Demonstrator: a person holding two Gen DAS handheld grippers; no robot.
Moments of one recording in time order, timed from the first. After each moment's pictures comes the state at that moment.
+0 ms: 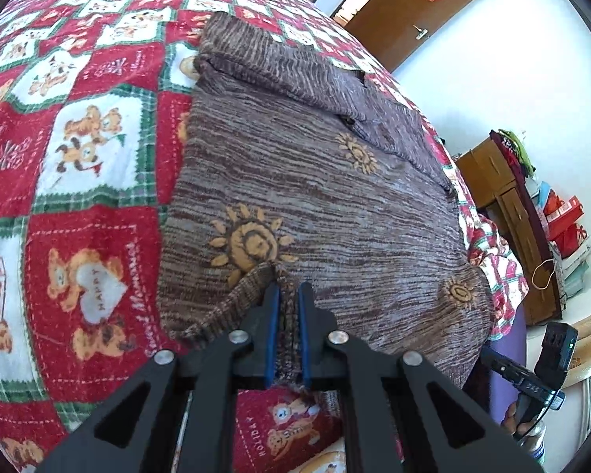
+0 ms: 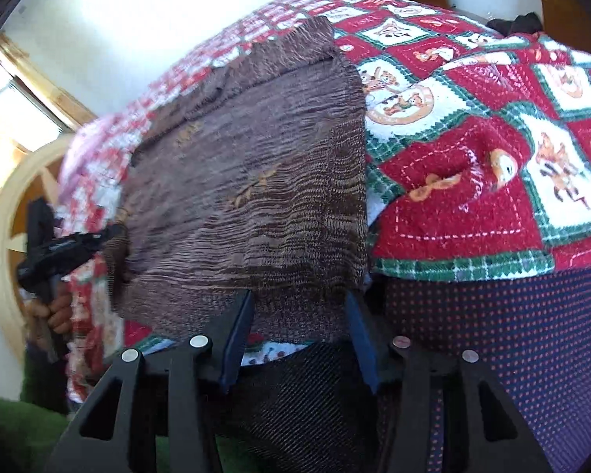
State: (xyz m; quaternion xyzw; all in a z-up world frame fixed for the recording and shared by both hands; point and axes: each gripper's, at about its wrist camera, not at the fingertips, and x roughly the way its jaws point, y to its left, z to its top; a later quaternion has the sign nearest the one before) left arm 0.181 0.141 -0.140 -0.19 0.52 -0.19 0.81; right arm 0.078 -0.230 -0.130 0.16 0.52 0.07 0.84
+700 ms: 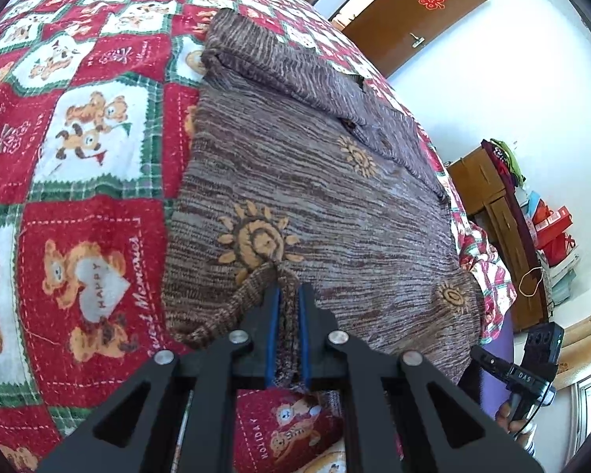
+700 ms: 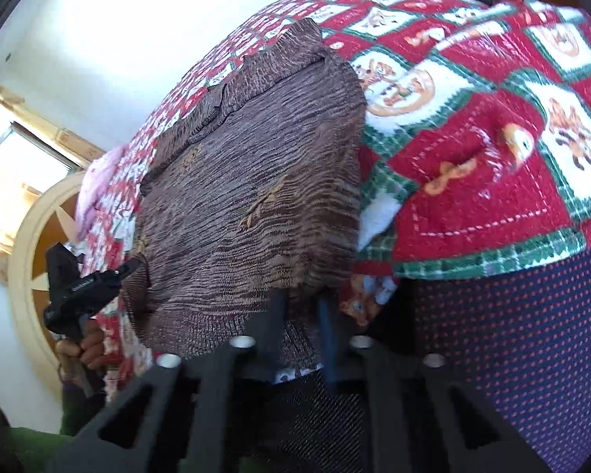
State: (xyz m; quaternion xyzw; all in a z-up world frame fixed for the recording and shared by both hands) left arm 0.182 0.148 -0.145 -0.21 0.51 -0.21 0.81; right arm 0.084 -0.245 -0.143 0.28 0.50 0.11 0.81
